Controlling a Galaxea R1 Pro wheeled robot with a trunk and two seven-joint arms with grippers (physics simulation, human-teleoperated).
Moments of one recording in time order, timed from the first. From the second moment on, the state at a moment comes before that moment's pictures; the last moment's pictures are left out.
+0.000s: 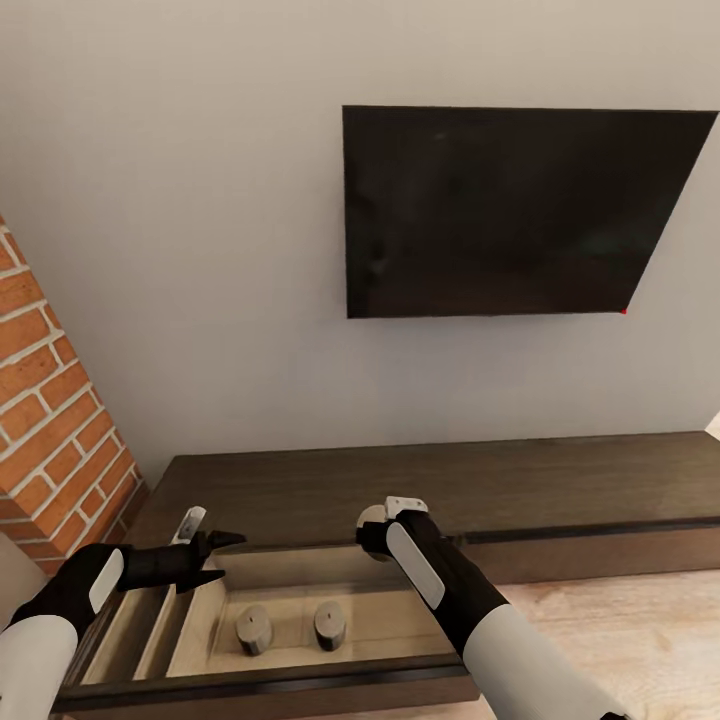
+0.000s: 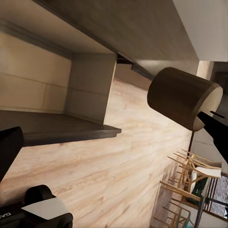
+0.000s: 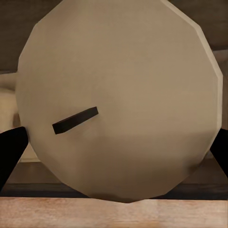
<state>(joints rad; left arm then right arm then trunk) -0.70 0.27 0.34 -0.47 0.11 1.00 -0.93 -0.68 0.17 0.46 -0.82 -0.69 0.66 -0.49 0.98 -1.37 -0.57</state>
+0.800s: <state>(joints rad) -0.70 0.27 0.34 -0.47 0.11 1.00 -0.93 -0.68 0.17 0.46 -0.82 -0.69 0.65 -0.49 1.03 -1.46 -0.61</state>
